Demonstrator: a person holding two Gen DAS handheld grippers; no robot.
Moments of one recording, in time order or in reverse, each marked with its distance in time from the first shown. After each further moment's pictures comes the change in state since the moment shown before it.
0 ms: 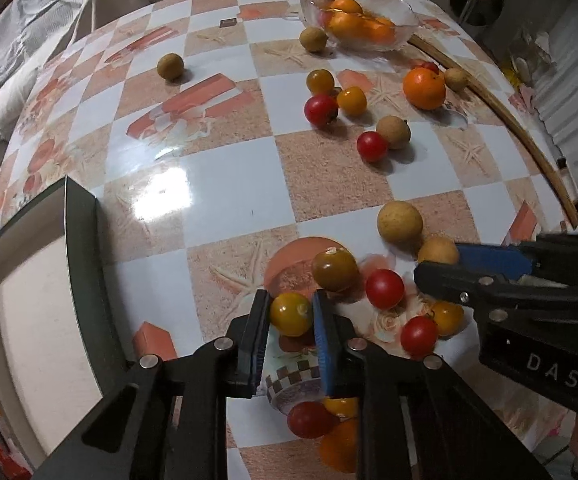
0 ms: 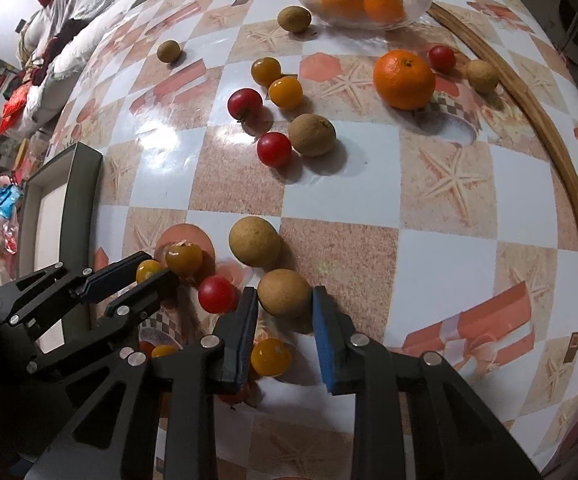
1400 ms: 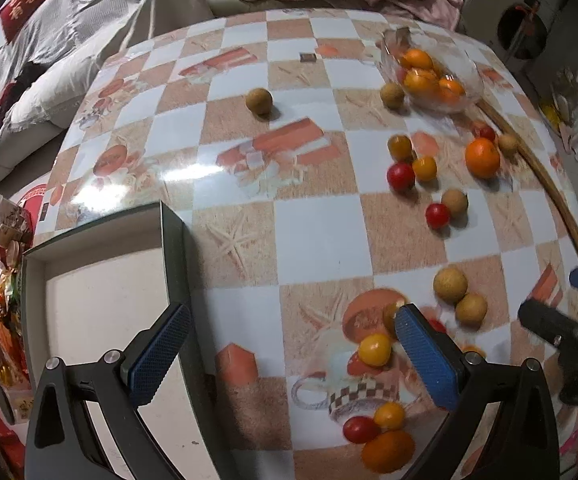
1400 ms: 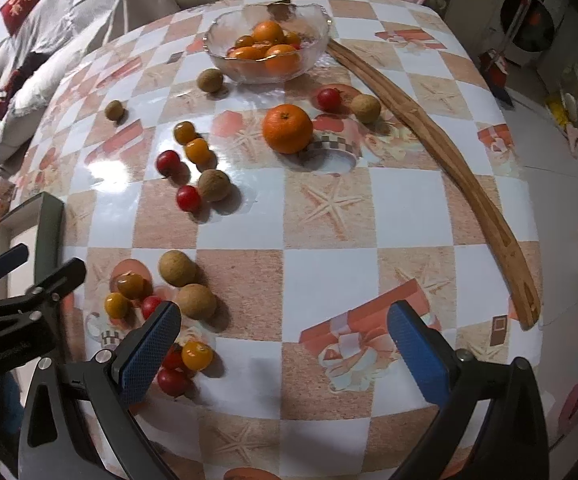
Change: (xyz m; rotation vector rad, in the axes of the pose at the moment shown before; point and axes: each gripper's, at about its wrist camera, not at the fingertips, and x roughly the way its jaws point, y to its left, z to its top) left arm -0.027 0.030 0.027 -0.103 -0.042 0.133; right arm -0.049 -0.031 -0.009 0.077 -0.129 -0.176
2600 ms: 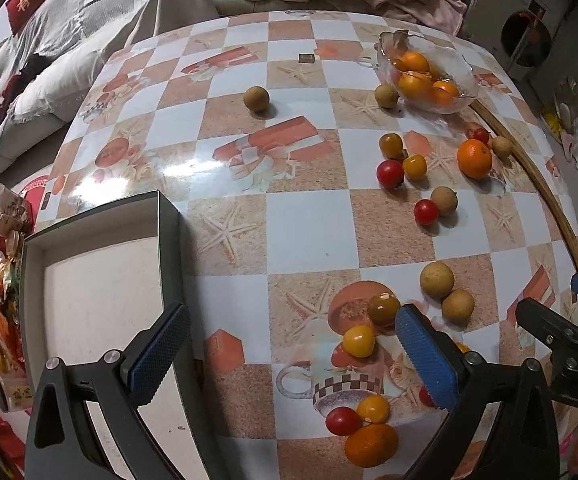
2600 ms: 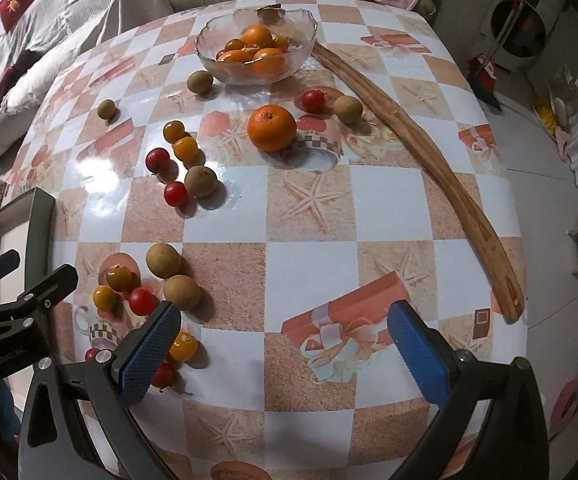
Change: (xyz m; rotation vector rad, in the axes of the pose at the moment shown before) left arm -0.006 -0.006 -0.006 -0.036 -0.010 -0.005; right arm -0.007 -0.005 -0.005 0.007 -0.012 -0.063
